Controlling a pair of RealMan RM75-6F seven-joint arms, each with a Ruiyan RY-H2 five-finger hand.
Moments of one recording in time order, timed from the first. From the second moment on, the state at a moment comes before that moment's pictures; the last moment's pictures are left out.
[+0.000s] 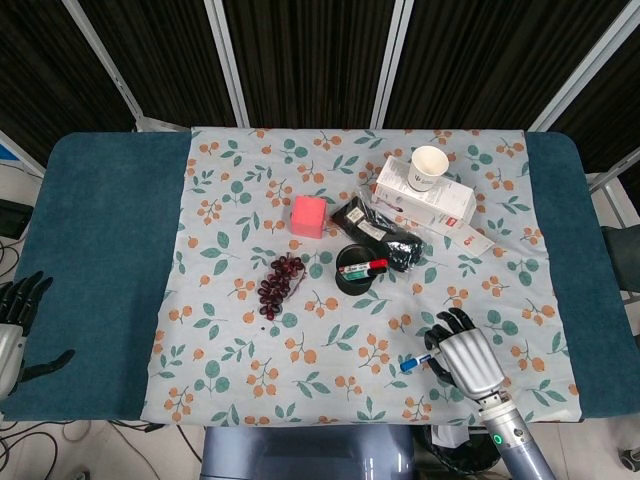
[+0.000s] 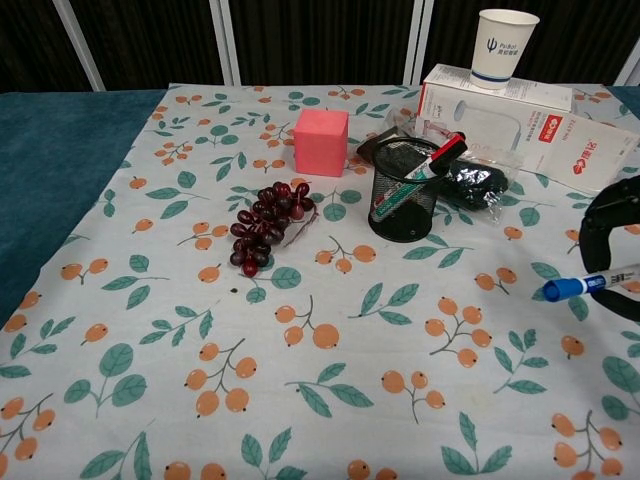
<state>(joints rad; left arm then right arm) -0.07 -1.12 -0.02 -1.60 1.56 1.53 -0.08 0.24 -1.46 -0.02 -1.55 -1.66 1.39 -0.30</state>
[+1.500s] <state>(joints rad) -0.09 -1.09 -0.01 -1.60 1.57 1.50 -0.14 0.58 -1.97 0.51 -1.69 -0.99 1.34 -0.24</state>
